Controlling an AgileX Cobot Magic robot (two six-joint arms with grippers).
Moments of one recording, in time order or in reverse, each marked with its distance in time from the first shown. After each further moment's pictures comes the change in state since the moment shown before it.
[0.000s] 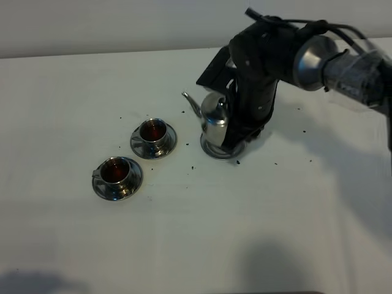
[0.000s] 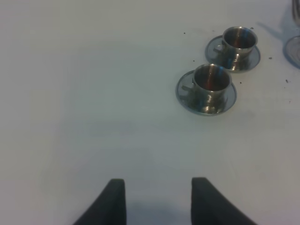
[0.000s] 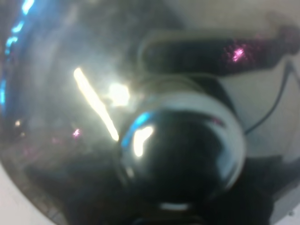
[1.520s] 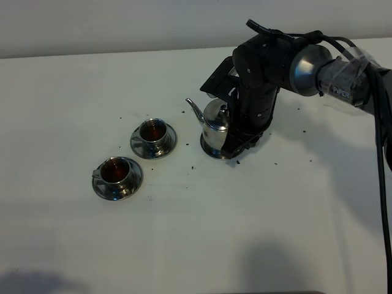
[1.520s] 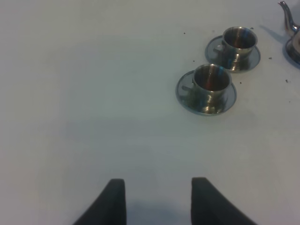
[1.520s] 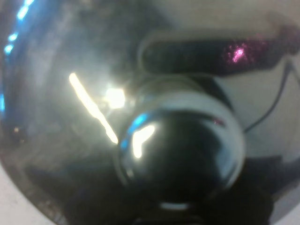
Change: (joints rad) left arm 0.000 0.000 0.000 0.000 0.000 0.000; right arm -0.028 0.058 0.000 0.043 -0.051 -0.001
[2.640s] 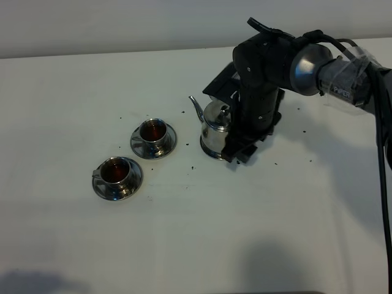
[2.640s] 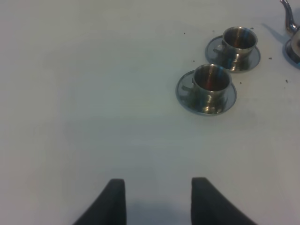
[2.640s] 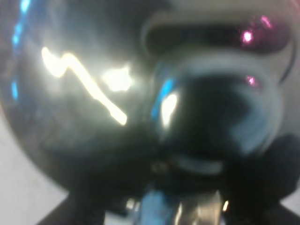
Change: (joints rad) left arm 0.000 0.000 0.000 0.000 0.000 -0.001; right arm 0.000 -0.005 0.000 0.025 0.108 0.050
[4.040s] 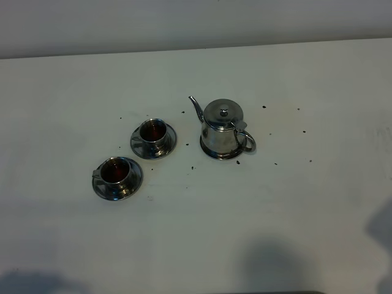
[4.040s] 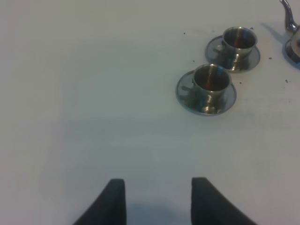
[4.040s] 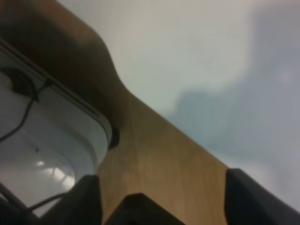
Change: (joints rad) left arm 0.000 0.000 0.000 0.000 0.000 0.001; right arm 0.000 -1.495 1.204 0.040 0.075 0.167
